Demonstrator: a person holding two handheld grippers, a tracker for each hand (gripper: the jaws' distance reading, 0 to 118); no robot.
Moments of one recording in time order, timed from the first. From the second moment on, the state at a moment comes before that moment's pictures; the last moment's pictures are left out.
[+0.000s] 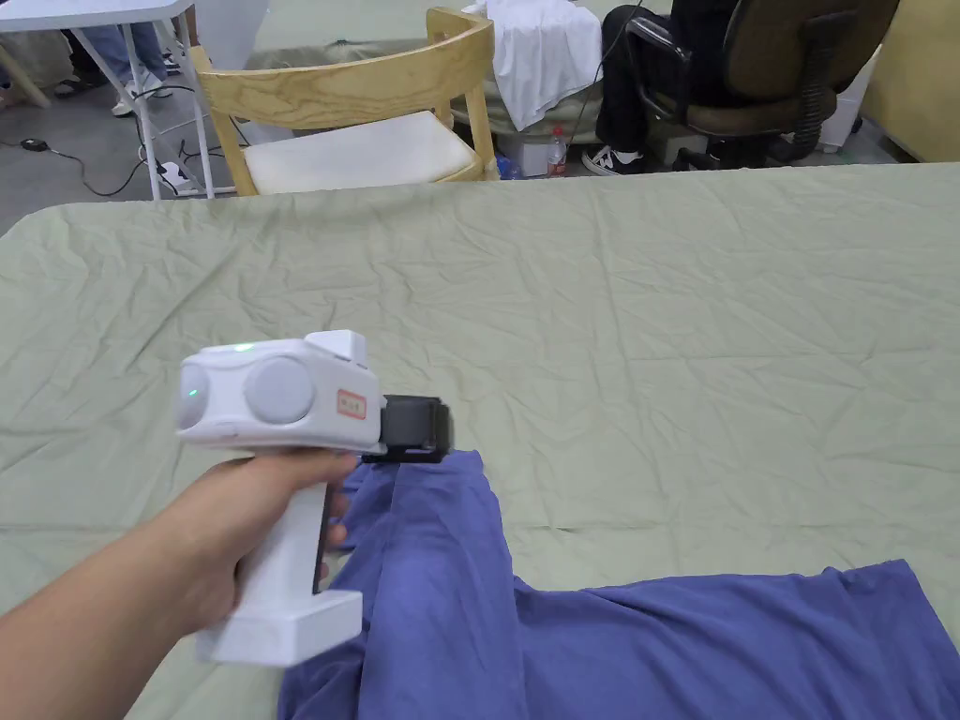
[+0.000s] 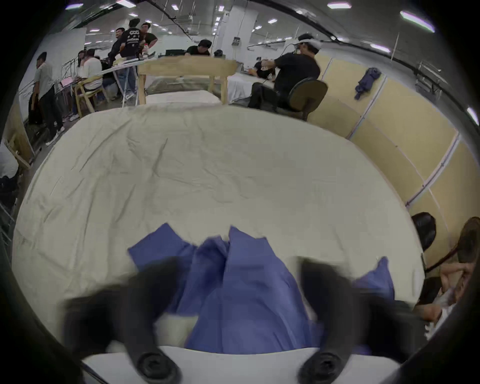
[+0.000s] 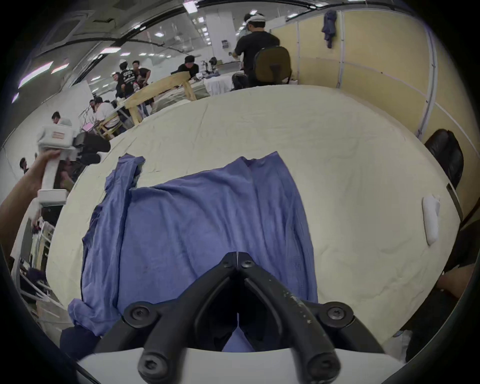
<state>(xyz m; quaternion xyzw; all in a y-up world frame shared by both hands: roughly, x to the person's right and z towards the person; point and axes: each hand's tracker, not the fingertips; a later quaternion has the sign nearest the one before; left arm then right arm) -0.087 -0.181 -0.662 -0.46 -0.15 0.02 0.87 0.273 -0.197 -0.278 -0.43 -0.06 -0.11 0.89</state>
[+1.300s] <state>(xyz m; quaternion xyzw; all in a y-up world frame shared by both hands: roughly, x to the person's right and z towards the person) -0.075 -0.166 -0.462 -0.55 -0.10 0.01 0.83 0.231 -0.087 -0.178 -0.35 0.03 -0.12 0.93</state>
